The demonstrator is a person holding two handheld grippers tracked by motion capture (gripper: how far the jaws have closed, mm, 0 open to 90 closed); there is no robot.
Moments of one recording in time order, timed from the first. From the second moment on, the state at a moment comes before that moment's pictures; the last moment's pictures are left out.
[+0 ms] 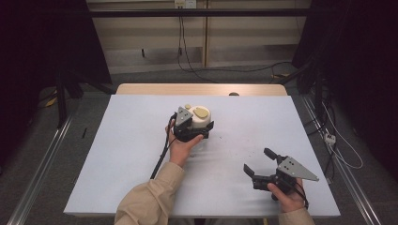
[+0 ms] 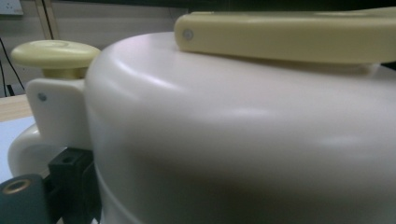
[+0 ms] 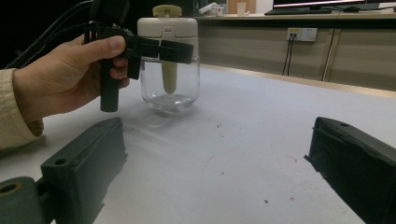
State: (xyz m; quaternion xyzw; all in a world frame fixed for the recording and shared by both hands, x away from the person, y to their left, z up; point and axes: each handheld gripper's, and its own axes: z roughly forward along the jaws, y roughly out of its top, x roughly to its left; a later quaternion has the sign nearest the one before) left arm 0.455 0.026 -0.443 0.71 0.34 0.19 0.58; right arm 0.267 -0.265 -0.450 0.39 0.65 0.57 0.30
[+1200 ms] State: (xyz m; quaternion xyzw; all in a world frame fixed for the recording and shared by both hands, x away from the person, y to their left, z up) left arm 0.459 0.010 -0.451 0.72 0.33 0.19 0.58; right arm 0.267 -0.266 -0.451 0.40 0.65 0.57 0.30
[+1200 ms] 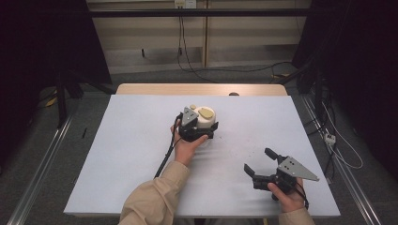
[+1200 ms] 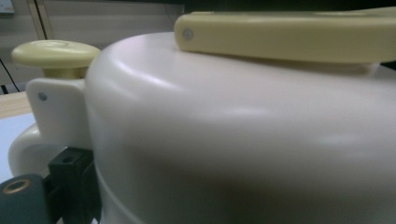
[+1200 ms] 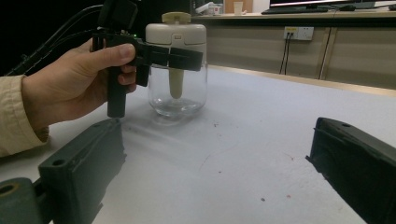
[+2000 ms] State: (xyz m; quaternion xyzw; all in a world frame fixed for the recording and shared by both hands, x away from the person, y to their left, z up) left arm 0.461 0.007 -0.458 0.72 0.33 0.19 0.58; right arm 0.268 -0.266 -0.451 0.40 0.65 0.57 0.30
